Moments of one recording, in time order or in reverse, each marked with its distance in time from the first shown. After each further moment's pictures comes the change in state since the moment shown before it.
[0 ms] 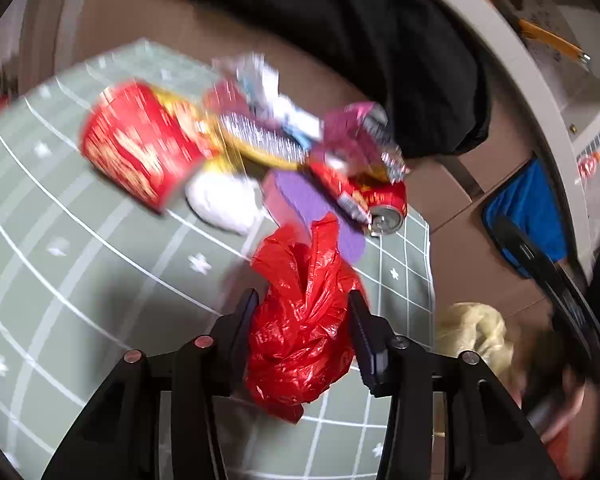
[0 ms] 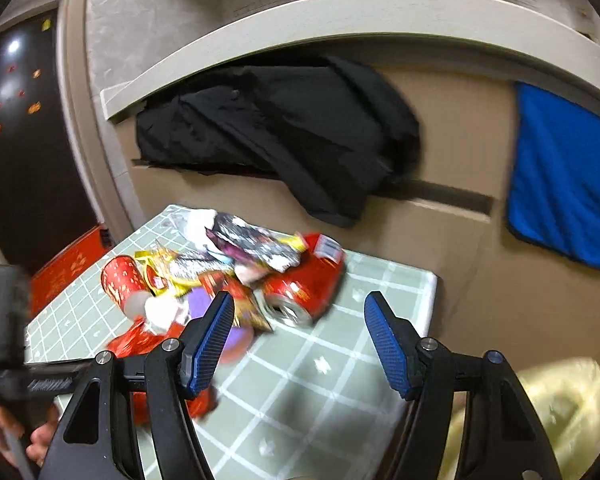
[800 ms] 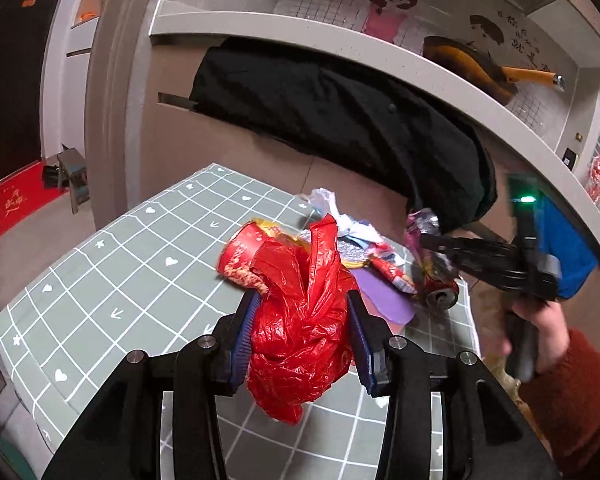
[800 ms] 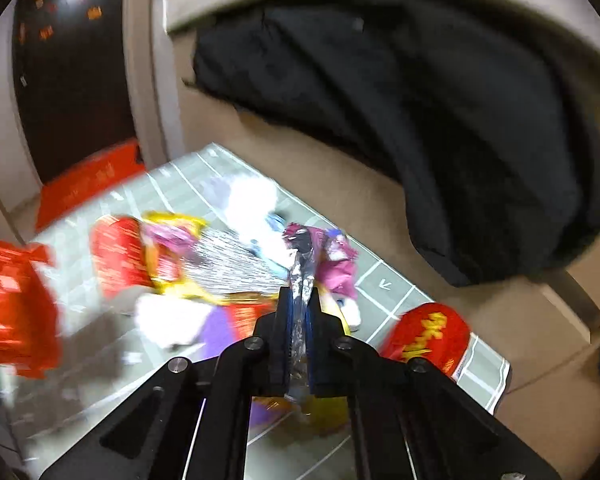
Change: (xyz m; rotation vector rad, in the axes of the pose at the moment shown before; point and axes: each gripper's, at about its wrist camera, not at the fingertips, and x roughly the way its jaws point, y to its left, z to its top) left arm -0.105 0.015 -0.003 0.110 -0.323 0.205; right arm 0.092 0.060 0.043 -0.264 0.150 0.142
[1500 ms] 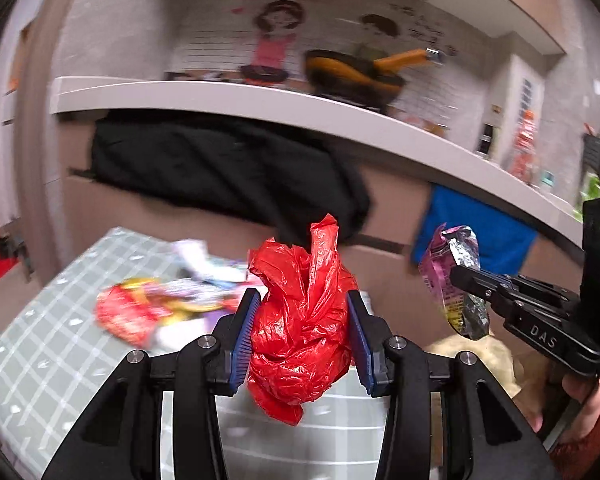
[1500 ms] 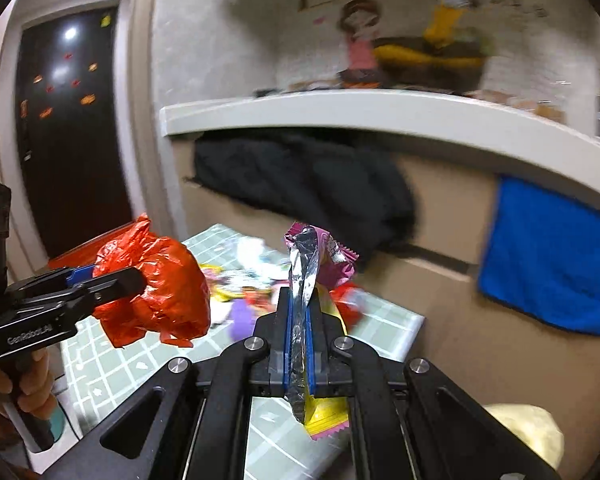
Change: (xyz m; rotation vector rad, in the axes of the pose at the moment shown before) left arm -0.027 -0.170 0.006 0.215 -0.091 -0.204; right arm -0.222 -0.026 -0.078 0.140 -0.275 -0.098
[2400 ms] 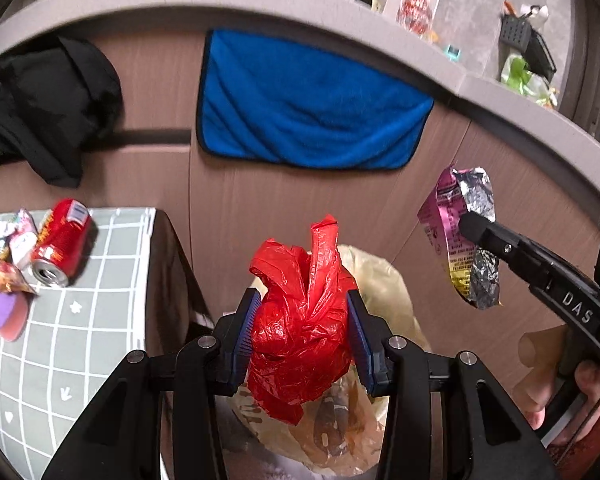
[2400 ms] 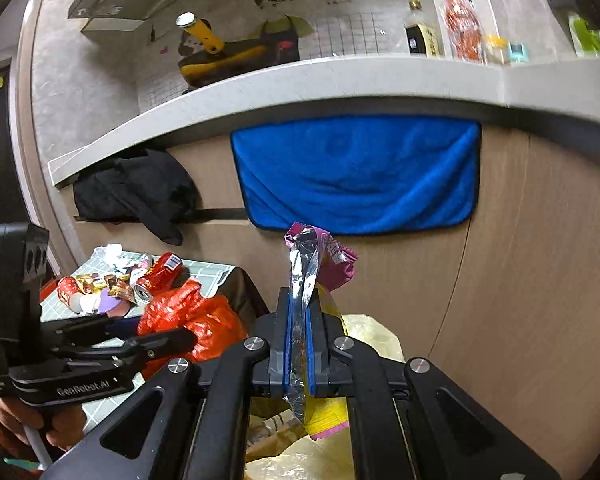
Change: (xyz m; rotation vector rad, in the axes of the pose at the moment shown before) left arm 0.129 -0.214 -0.068 0.139 0.330 -0.314; right arm -0.113 -0.180 -0.104 0.283 -0.018 -0.295
